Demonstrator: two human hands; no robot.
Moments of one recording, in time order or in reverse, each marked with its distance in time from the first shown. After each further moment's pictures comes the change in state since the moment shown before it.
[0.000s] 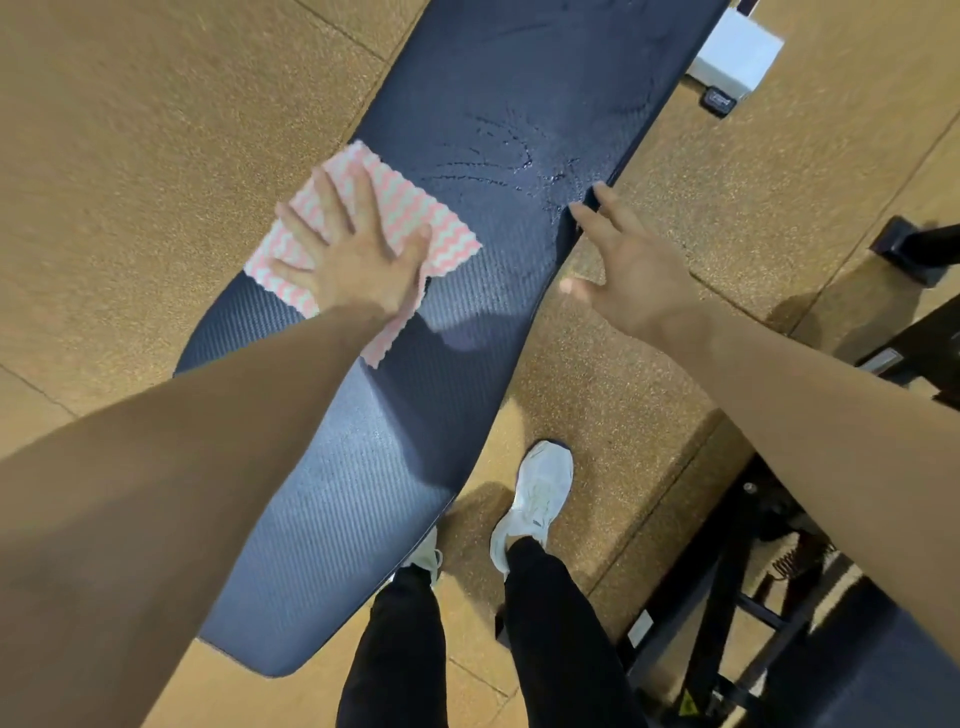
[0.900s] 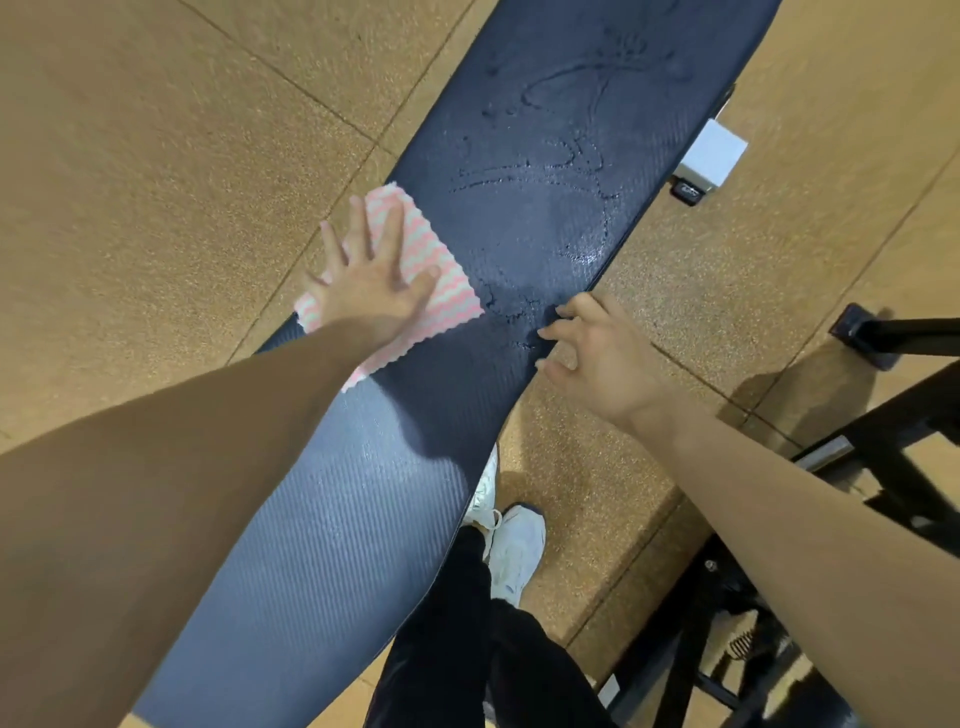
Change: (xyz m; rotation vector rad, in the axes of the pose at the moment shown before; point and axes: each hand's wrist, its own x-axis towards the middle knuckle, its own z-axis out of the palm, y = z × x) left_hand 0.090 0.073 -0.042 0.024 -0.160 0.173; right_hand 0.052 0.022 -0.045 -0.001 0.019 -0.121
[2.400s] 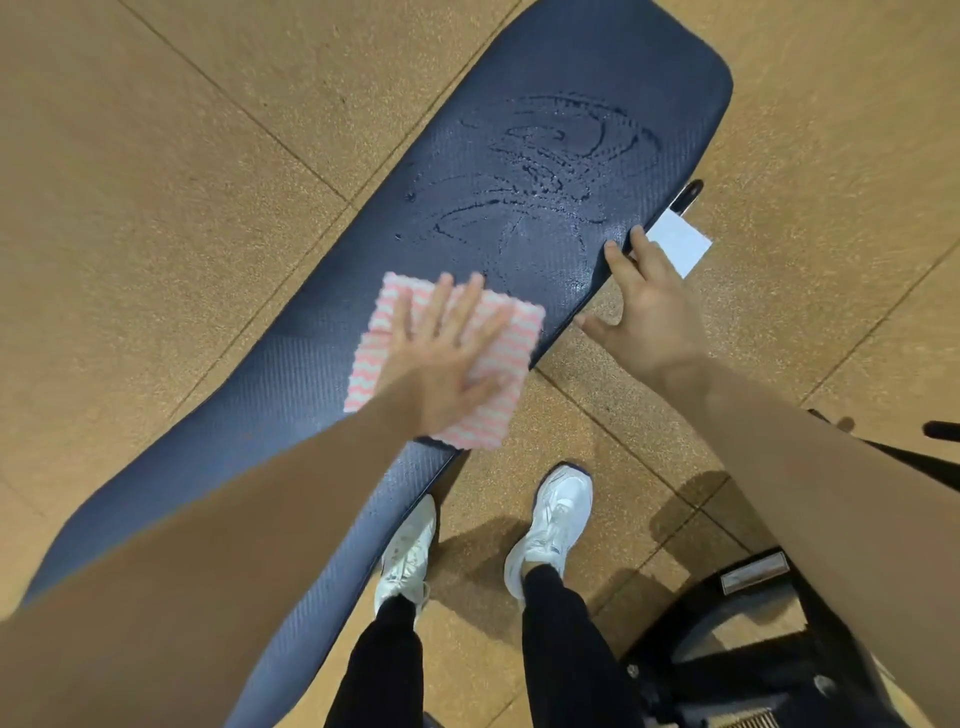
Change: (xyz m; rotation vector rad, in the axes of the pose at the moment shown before) left_hand 0.046 0.170 0.027 0.318 -0.008 0.396; right_hand 0.124 0.157 -0.124 -0.048 0.051 0.159
